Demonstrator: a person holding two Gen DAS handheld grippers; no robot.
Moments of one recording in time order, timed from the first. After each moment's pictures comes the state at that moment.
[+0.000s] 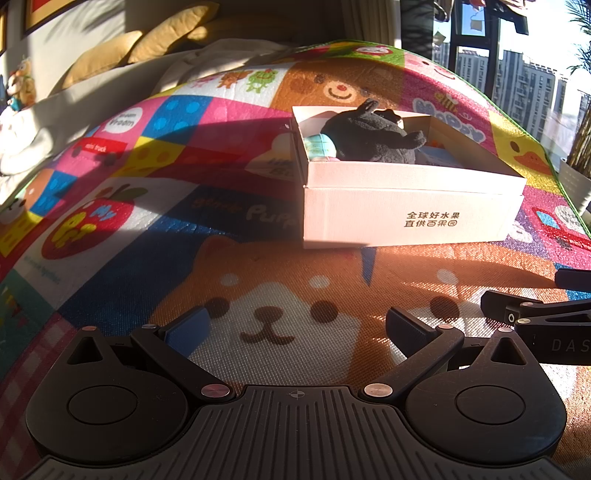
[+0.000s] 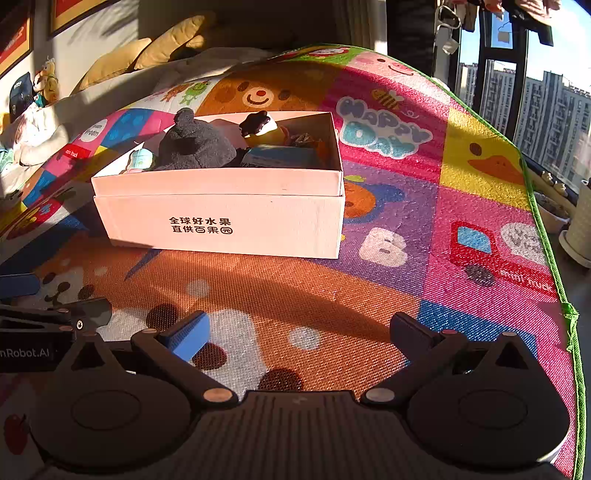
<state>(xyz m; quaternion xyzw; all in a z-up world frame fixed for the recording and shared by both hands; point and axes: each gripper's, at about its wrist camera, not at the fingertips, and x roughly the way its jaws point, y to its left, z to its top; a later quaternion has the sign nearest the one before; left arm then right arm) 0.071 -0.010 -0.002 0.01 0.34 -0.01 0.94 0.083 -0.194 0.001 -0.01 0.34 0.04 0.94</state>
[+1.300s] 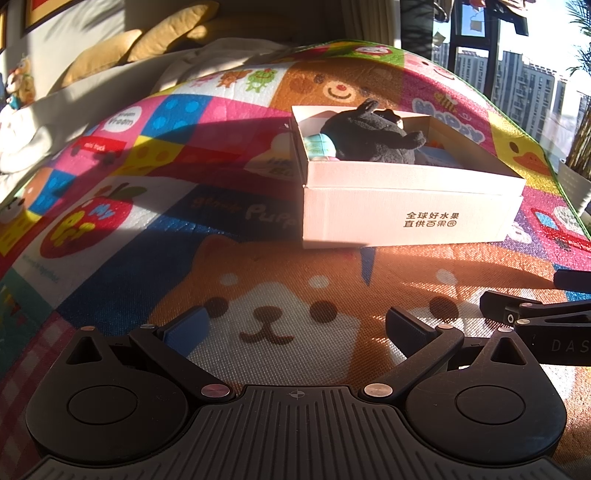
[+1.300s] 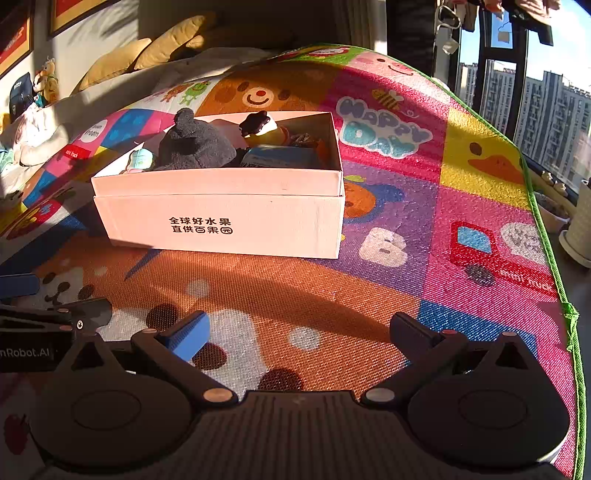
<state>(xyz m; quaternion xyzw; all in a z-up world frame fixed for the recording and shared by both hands) 0.071 -0.009 -0.002 0.01 0.34 -0.01 0.94 0.083 -0.194 0.001 -0.01 0.34 0.04 0.94</state>
